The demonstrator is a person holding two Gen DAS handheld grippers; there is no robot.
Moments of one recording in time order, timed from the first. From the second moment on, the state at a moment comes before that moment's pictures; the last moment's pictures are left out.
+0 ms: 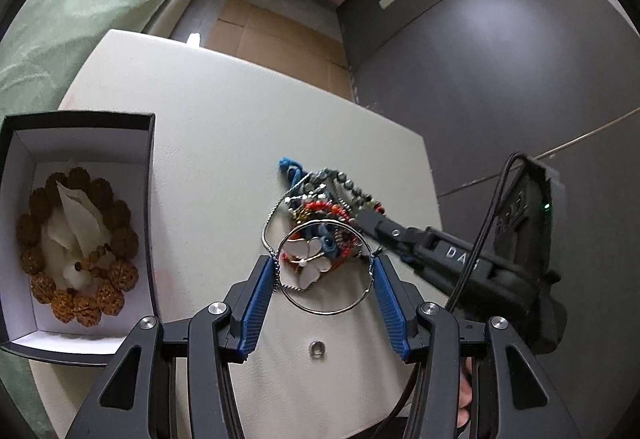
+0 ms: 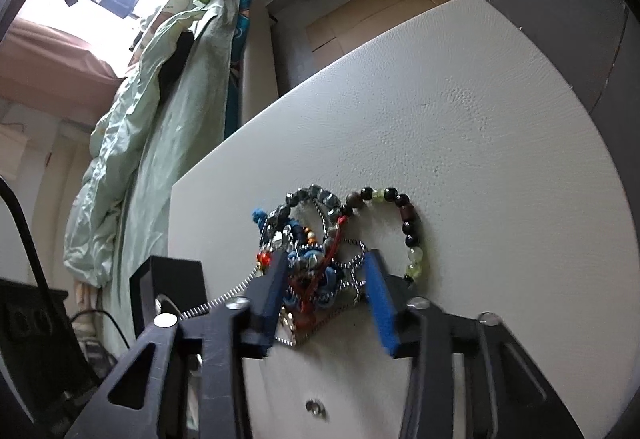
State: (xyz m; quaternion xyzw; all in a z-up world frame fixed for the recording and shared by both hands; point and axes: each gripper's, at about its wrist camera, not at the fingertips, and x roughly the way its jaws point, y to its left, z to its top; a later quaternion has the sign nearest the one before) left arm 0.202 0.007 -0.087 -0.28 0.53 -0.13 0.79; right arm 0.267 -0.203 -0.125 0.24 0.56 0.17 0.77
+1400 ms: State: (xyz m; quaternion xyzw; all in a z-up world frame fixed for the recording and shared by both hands) left arm 0.205 -0.043 -0.121 -0.17 0.60 -0.11 0.78; right arm 0.266 -0.218 -0.090 0.26 0.50 0.21 0.80
